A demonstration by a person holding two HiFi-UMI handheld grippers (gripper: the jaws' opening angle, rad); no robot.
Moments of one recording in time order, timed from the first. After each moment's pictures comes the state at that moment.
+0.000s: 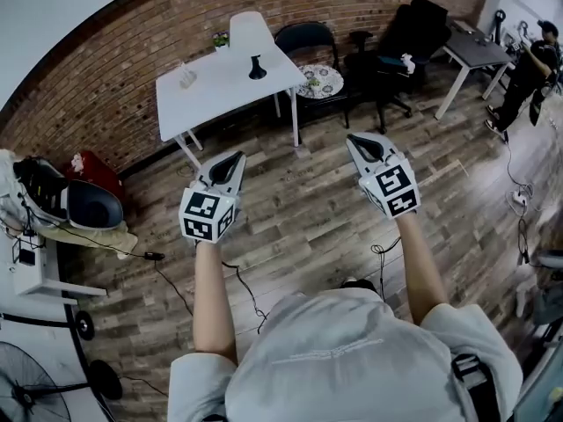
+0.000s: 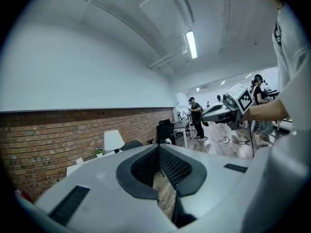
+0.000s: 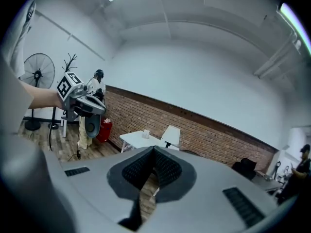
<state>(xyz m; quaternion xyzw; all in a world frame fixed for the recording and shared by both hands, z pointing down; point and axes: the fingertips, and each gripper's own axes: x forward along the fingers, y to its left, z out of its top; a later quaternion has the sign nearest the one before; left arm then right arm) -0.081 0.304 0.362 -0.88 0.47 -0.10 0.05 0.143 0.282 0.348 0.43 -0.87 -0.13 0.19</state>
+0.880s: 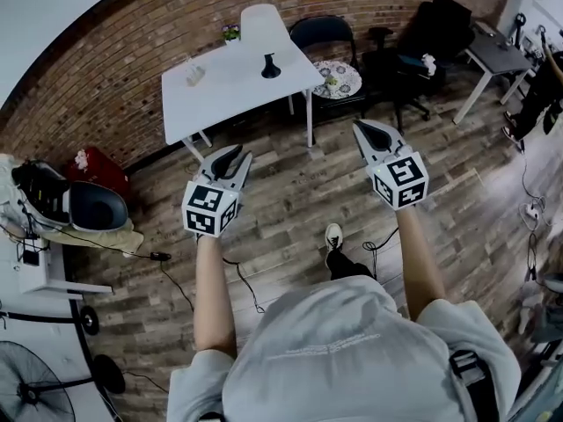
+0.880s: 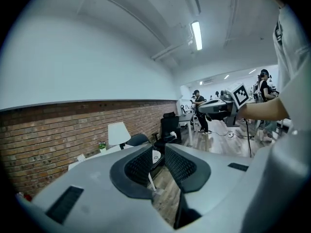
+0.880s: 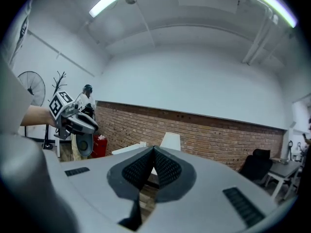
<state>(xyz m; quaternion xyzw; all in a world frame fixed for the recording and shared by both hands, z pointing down) -0.116 0.196 0.390 -0.87 0.48 -0.14 0.03 0.114 0.154 0.353 0.43 -0.89 -0.08 0.09</state>
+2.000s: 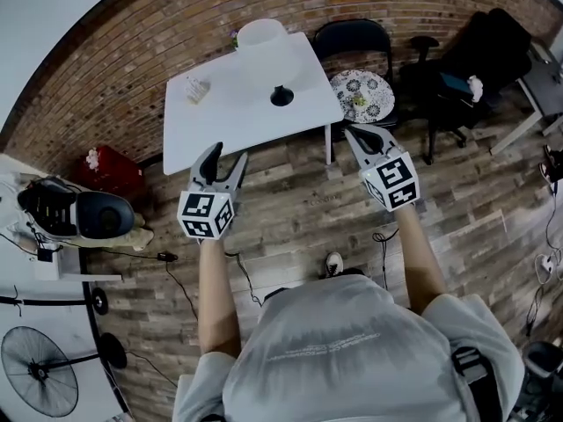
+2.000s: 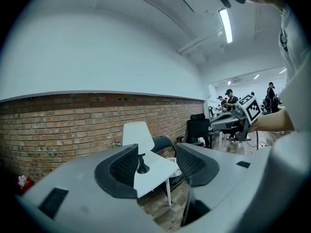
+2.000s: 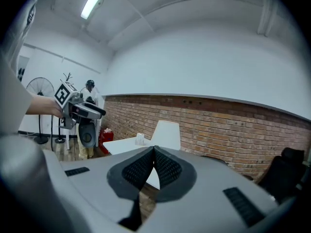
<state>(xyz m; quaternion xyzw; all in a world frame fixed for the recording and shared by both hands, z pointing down) -0.115 -0.066 0.390 -0.80 0.60 -0.10 -0.01 0.116 -0.141 0.402 0.32 -0.94 -0.06 0.14</state>
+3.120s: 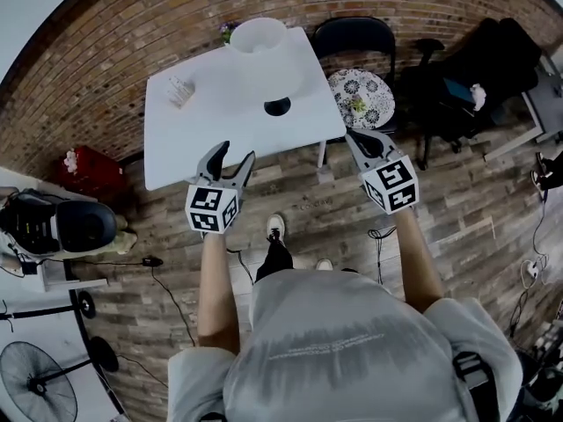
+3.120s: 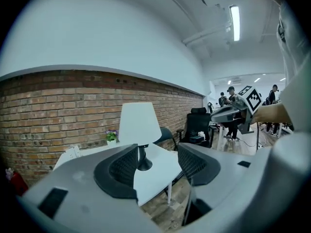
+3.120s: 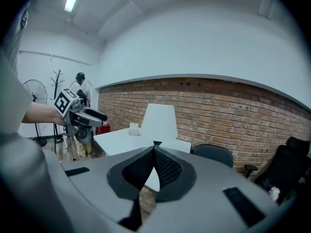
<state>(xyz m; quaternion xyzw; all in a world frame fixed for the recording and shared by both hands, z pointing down) -0.149 -0.189 0.473 -0.81 0.57 -0.12 -0.06 0.079 -0.250 0.456 0.33 -0.92 -0.01 0.19</state>
